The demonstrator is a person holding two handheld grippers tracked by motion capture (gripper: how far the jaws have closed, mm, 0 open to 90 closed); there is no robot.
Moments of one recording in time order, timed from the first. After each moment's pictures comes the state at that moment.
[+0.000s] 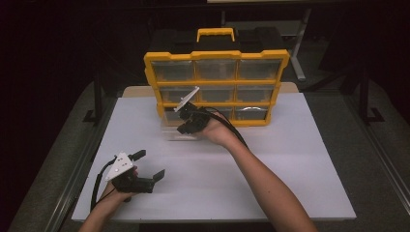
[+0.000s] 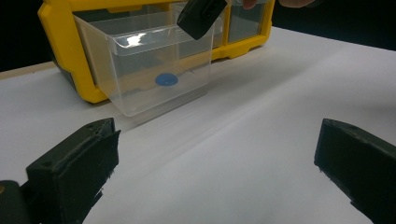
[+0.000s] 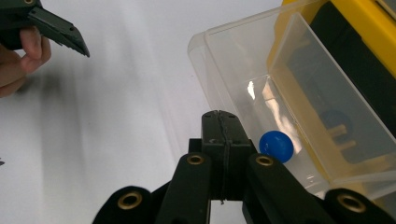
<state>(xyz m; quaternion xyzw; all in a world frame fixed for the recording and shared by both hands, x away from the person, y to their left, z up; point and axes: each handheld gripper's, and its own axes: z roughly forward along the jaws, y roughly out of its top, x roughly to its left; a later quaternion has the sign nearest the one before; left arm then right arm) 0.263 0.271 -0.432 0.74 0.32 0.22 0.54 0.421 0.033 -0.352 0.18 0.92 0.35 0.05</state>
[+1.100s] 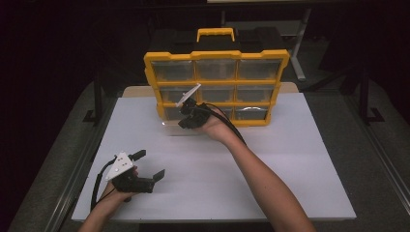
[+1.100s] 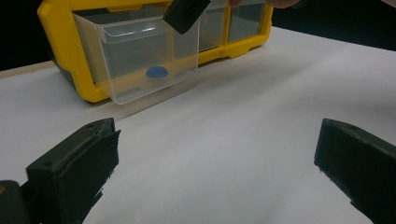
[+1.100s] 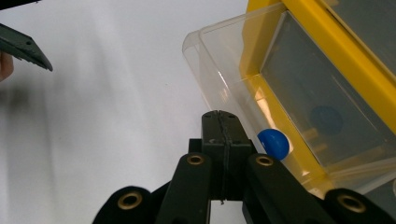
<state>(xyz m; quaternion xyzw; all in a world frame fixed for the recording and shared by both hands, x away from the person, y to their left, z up) 0.264 0.271 -0.432 0.75 0.32 0.22 0.54 0.436 0.032 -0.354 0.21 0.91 0.35 0.07</state>
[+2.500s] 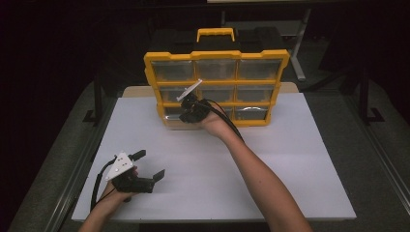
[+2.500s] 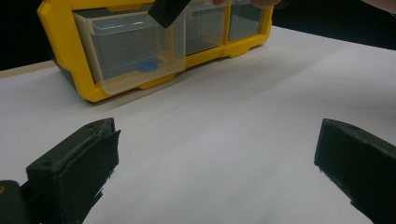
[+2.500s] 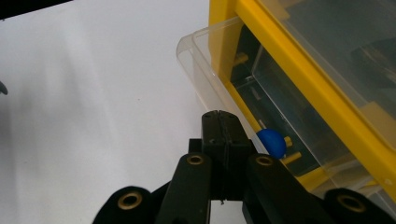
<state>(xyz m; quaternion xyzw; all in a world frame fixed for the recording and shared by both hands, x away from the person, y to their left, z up) 0.264 0.271 -0.433 0.75 0.32 0.22 0.54 0.453 0.033 -0.355 0.24 0.90 0.36 0.08</state>
